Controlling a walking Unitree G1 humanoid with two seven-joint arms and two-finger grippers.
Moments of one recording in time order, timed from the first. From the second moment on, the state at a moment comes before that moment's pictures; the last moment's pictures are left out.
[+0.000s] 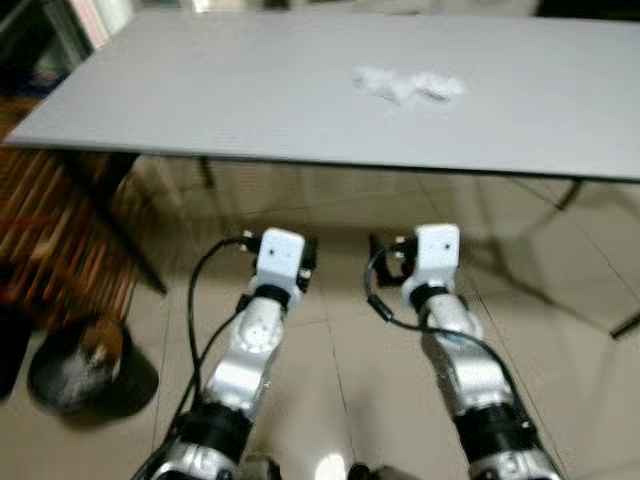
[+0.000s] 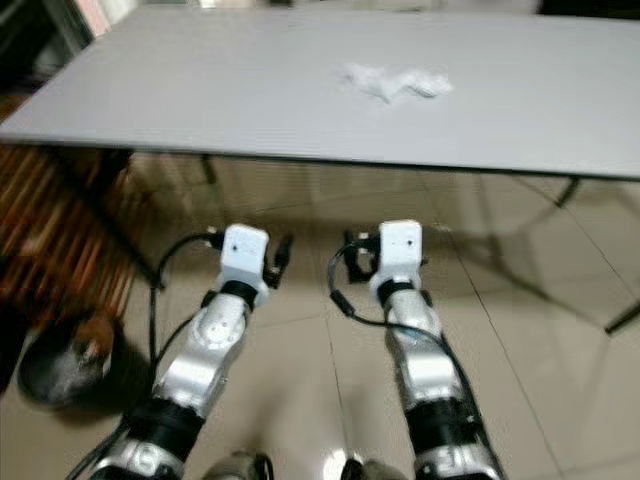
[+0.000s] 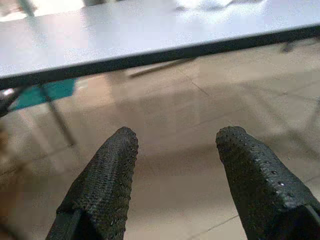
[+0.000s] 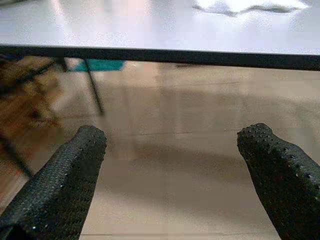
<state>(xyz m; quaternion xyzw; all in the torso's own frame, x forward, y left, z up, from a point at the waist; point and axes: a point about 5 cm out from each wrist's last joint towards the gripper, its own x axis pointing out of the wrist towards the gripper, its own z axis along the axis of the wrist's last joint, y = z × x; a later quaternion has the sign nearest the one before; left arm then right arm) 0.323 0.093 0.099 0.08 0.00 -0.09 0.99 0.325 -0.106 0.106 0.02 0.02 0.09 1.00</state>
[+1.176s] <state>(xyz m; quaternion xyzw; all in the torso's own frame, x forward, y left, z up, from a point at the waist) 0.323 0.090 0.100 0.06 -0.01 -0.09 0.99 0.324 -0.105 0.104 0.02 0.02 0.09 1.00</state>
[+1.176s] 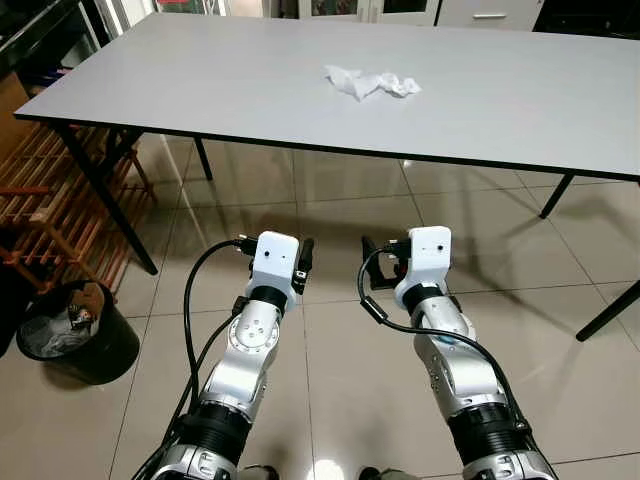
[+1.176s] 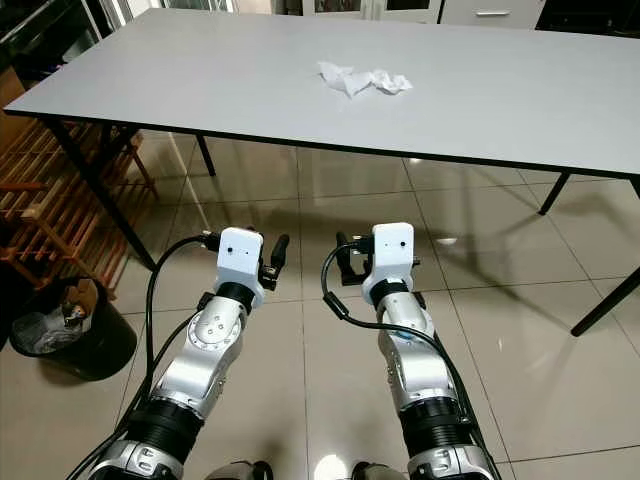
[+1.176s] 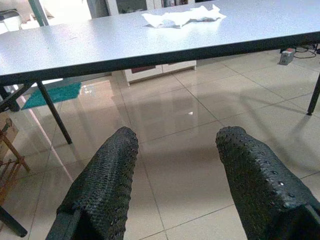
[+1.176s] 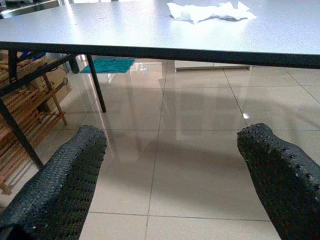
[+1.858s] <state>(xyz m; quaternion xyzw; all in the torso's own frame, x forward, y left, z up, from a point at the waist) 0.324 0.096 0.100 0.06 -0.01 -0.08 0.99 0.324 -0.103 0.104 0.02 0.02 0.10 0.99</state>
